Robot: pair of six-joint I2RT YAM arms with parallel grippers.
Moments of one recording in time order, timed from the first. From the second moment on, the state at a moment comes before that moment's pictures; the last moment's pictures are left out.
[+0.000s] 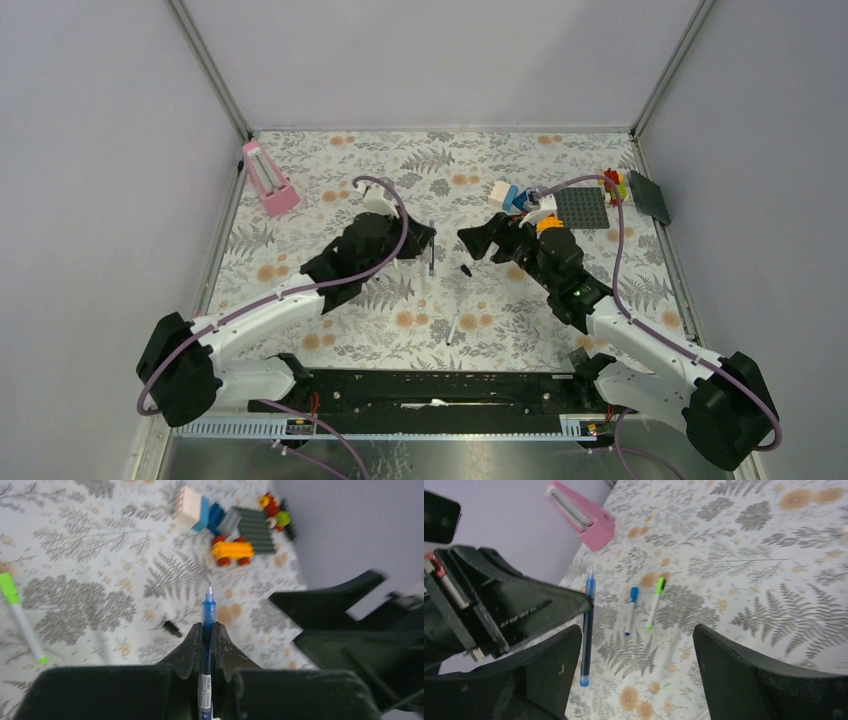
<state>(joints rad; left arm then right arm) -0.82 1.21 0.79 0.07 -0.18 -0.74 0.63 1.00 0.56 0.30 0.01 0.61</state>
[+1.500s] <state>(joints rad) -0.77 1.14 0.64 0.42 -0.07 -1.05 0.75 1.17 0.56 0.56 -0.22 0.74</state>
